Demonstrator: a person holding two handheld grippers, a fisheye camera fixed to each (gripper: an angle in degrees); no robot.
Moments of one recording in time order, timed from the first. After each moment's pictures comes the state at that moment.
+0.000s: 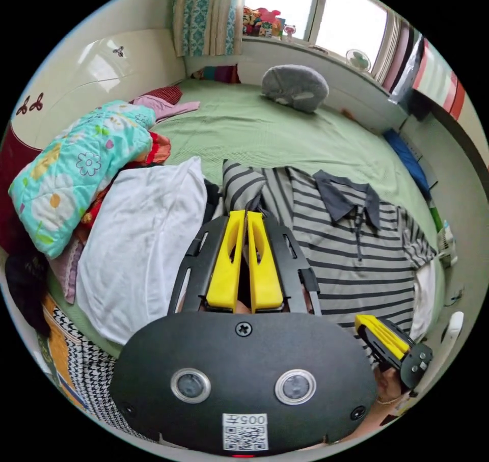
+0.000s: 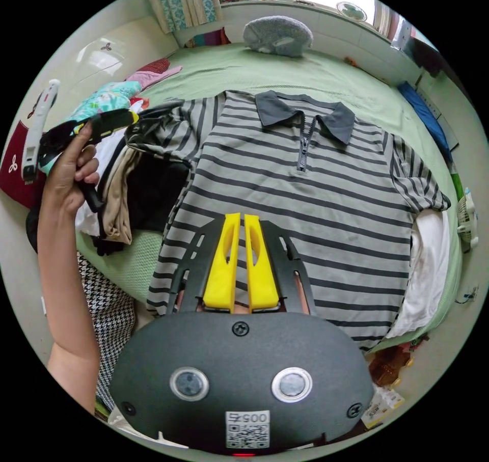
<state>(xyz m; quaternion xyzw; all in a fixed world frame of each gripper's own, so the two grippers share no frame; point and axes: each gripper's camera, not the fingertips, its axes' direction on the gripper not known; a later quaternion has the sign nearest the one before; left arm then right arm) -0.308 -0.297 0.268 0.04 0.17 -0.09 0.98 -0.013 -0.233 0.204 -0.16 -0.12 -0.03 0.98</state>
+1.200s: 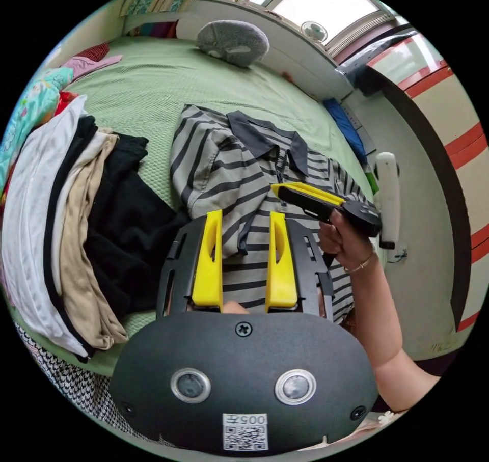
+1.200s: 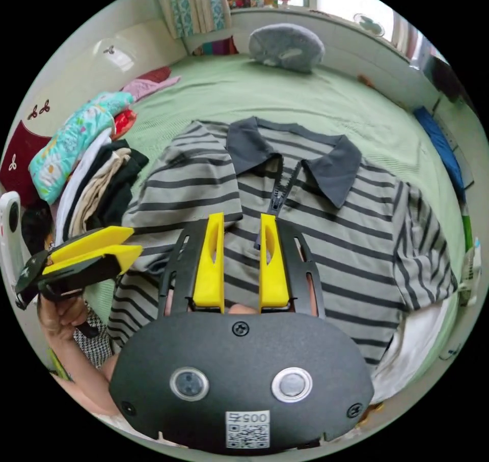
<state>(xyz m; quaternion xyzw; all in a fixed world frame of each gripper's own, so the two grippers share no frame) -0.246 -0.284 0.439 -0.05 0.35 -0.04 0.93 0.026 -0.326 0.357 -0.14 -0.17 -0.08 0.97</state>
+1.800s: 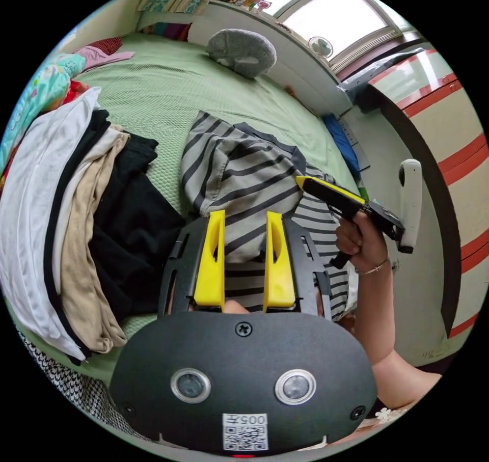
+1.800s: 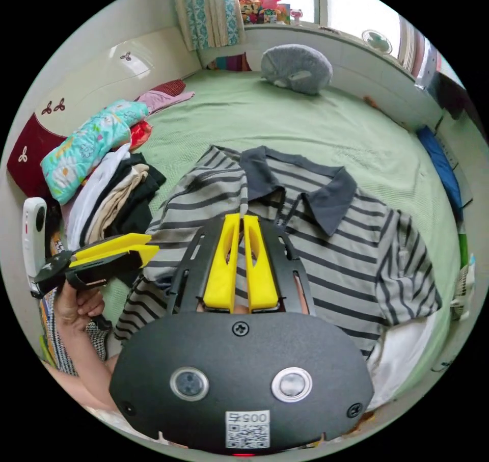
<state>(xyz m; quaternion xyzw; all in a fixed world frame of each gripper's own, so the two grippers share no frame) -0.257 -0.279 0.476 -0.03 0.39 -0.07 0.92 -0.011 -0.368 0.324 -0.08 -0.12 -0.11 0.98</state>
